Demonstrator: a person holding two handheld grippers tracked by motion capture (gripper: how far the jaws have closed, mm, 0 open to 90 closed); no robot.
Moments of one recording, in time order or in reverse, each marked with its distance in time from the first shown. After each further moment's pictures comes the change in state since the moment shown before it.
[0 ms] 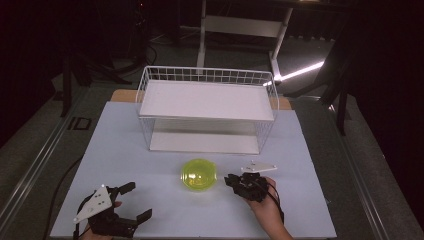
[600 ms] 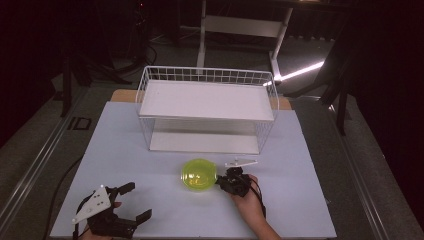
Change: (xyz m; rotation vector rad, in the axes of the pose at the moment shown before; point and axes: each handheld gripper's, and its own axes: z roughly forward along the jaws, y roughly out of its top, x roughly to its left) left arm 0.000 0.000 -0.001 -0.005 -0.002 -0.009; right arm 0.003 0.002 0.060 0.075 0.066 0.076
